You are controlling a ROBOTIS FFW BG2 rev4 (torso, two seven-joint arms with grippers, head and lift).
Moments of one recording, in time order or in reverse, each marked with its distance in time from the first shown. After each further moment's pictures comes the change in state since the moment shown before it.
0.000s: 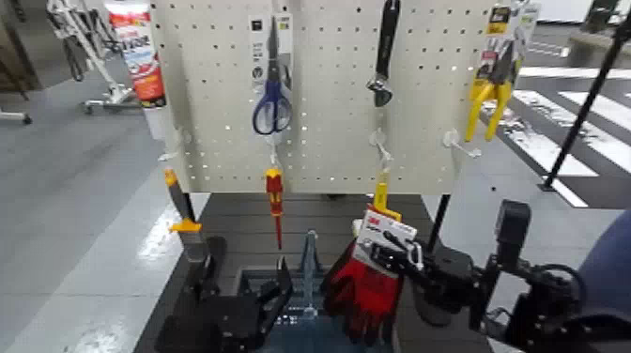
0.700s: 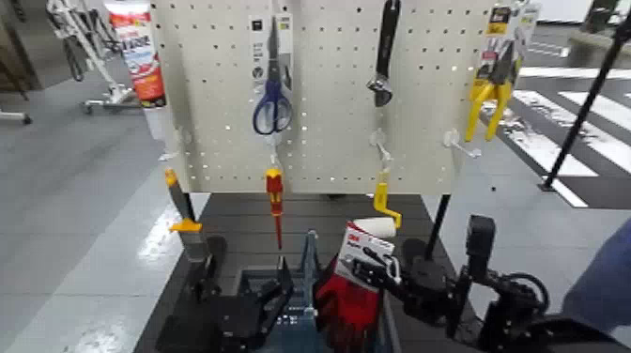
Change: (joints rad) left arm -0.001 0.001 -0.001 0.000 0.001 -0.001 -0.001; right arm -0.041 -0.003 0.084 0.152 0.010 -0.090 0.029
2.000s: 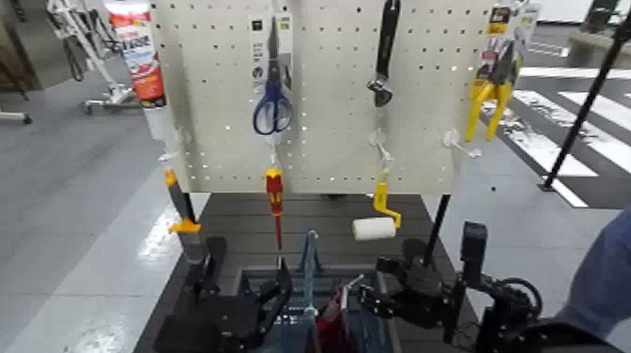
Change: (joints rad) left arm 0.000 0.001 0.003 0.000 0.000 -0.002 0.000; right arm -0.007 0.000 0.014 0.047 0.019 -0.017 -0.004
